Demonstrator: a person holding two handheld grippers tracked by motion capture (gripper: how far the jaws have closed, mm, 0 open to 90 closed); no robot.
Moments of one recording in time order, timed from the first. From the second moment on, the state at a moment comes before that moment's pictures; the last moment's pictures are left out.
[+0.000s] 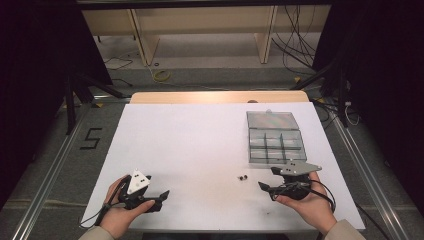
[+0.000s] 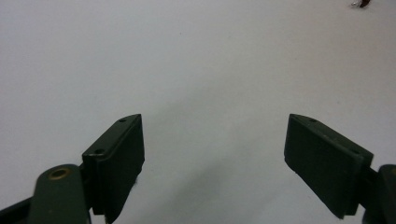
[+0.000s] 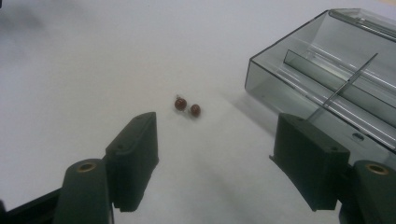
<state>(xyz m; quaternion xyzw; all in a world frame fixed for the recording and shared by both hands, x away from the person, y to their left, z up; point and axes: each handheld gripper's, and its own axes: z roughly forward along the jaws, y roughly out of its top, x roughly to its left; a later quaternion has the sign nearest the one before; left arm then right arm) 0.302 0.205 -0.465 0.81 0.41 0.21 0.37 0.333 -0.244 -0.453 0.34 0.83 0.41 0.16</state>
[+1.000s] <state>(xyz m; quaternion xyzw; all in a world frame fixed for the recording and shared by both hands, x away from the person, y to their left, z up) 0.303 0.203 -0.465 0.81 0.40 0.22 0.37 0.368 -0.185 -0.465 0.26 0.87 0.39 0.13</state>
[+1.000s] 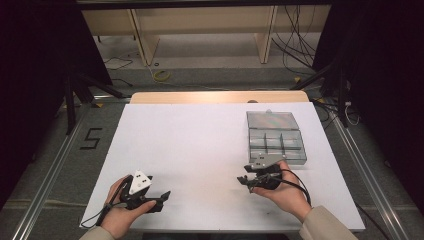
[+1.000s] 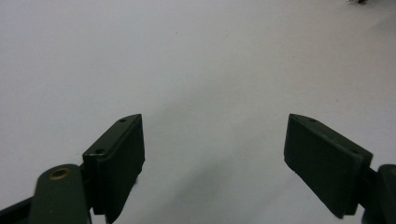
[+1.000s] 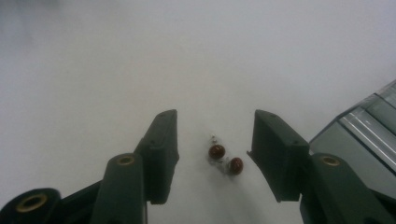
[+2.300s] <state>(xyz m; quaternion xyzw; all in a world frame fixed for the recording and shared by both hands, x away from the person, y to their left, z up) 0.302 0.202 -0.465 0.81 0.40 0.21 0.37 0.391 -0.164 -0.484 0.30 0.89 0.32 0.10</state>
